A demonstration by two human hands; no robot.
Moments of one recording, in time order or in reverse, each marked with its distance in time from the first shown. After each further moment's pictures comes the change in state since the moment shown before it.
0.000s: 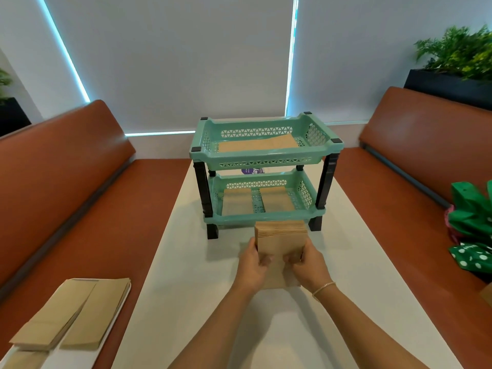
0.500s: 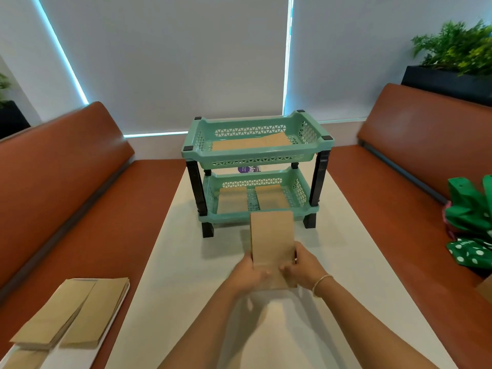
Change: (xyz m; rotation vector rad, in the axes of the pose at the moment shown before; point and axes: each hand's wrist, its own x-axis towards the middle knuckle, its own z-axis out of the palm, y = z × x) left_hand -0.004 -0.014 0.000 0.104 -0.240 -0.259; right_hand 0.006 0.017 -0.011 -0.216 -0.228 0.203
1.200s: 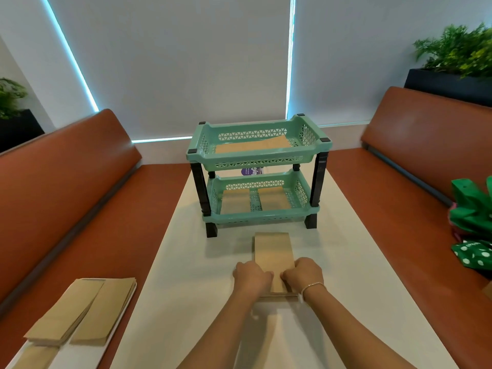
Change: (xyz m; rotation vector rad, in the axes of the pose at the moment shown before) left_hand -0.020 0.016 0.020 0.470 0.203 -0.227; right_hand -0.013 0.000 0.018 -0.110 0.141 0.258
